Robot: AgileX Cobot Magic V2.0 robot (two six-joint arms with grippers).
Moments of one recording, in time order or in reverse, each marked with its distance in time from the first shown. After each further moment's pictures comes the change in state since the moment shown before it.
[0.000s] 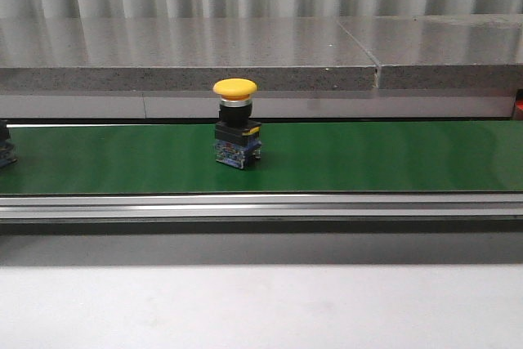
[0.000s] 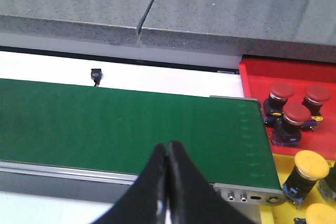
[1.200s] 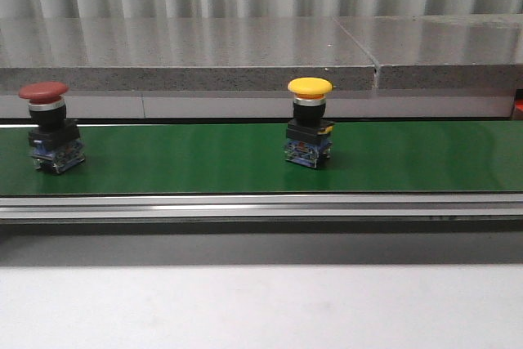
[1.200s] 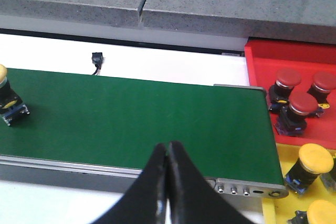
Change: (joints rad) left arm 0.000 -0.416 0.125 0.000 0.182 0.000; right arm 0.000 0.183 -0.136 0.011 0.080 0.000
